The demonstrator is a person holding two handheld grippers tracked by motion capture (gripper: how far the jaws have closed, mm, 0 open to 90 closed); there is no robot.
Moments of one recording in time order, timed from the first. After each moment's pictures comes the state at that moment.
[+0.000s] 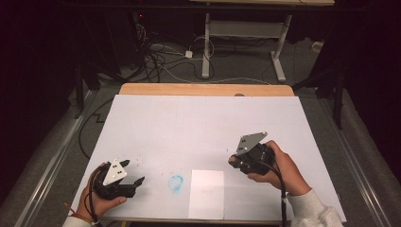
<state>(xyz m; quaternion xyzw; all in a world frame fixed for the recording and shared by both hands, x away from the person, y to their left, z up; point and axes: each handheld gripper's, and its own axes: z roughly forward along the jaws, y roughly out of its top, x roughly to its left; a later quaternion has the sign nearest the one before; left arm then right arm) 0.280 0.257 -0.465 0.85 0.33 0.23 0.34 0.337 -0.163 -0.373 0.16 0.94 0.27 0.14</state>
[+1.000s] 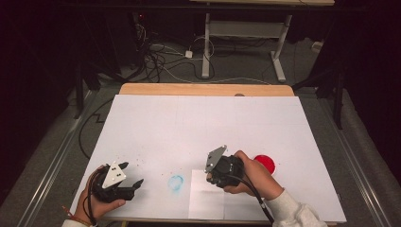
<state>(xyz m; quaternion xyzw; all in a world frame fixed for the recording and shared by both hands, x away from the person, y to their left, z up) 0.273 0.258 -0.467 0.85 0.33 0.24 0.33 0.323 -0.093 -0.401 0.07 0.97 0.21 0.08</state>
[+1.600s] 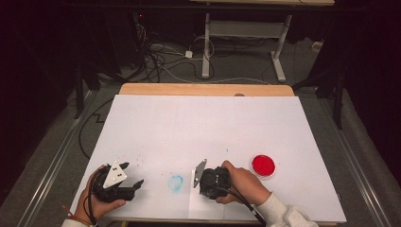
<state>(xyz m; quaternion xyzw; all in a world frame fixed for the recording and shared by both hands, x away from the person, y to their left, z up) 0.275 0.258 -0.467 0.86 0.33 0.23 0.32 0.311 -0.063 -0.434 0.03 0.99 0.14 0.06</state>
